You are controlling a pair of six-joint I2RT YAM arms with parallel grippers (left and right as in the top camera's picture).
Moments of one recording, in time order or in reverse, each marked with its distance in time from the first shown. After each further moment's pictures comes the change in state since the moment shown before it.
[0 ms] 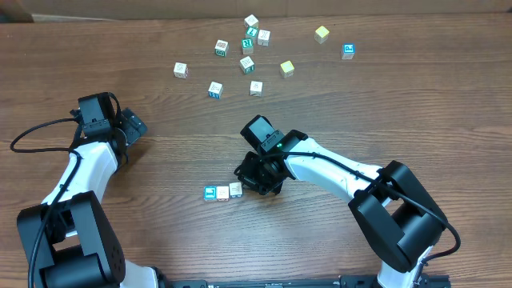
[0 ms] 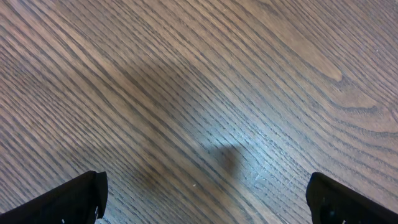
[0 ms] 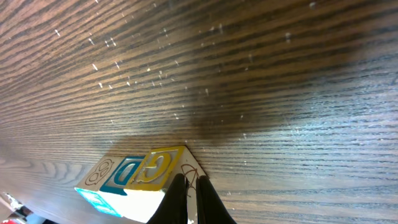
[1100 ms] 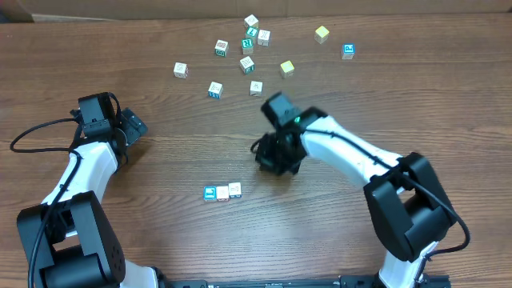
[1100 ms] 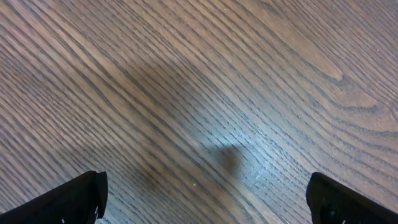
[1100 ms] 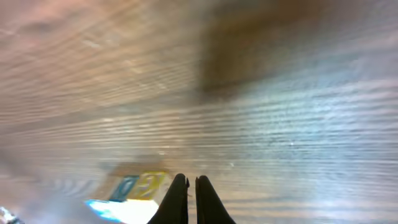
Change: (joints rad) left arm 0.000 0.000 0.000 -0.002 0.000 0.000; right arm -0.156 0.011 0.146 -0.204 0.024 -0.201
